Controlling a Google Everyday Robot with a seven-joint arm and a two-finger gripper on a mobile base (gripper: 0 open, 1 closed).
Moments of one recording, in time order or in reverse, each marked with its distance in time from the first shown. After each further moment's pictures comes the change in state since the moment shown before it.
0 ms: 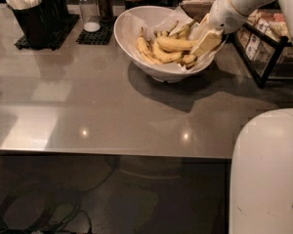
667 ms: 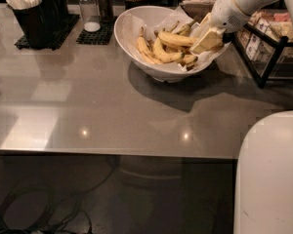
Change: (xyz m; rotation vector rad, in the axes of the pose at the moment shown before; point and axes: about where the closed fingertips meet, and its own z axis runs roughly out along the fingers) arm -0.005 0.005 -0.008 0.000 -0.039 -0.005
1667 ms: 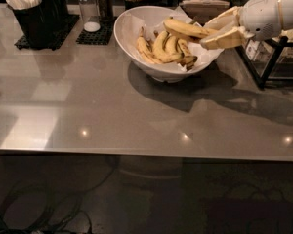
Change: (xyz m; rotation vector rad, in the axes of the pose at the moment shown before) arm -0.027 0.049 -0.069 0.104 -0.462 -0.015
